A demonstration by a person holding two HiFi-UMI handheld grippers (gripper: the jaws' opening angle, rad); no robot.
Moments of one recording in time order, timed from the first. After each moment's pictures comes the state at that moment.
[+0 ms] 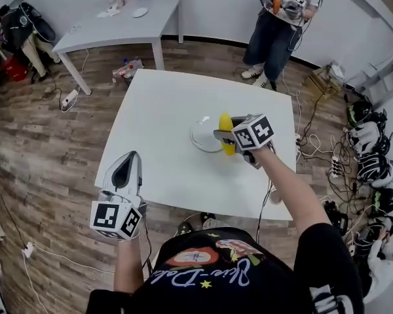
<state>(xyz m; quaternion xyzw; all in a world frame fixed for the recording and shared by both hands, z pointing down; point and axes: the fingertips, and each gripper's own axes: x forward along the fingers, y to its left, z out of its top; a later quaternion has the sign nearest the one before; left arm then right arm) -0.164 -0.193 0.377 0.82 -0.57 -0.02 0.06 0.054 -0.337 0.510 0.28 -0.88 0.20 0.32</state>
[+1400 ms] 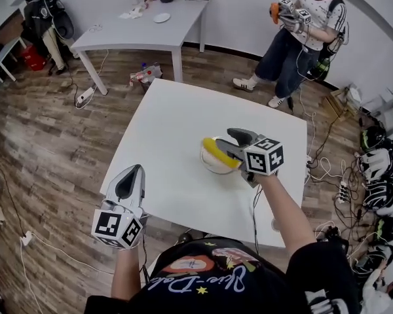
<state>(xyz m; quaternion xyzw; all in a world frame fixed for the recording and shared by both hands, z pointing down) -0.185 -0.211 0.392 0.80 -0.59 0.01 0.07 0.015 -0.366 0.474 0.25 -0.94 0.18 0.17</state>
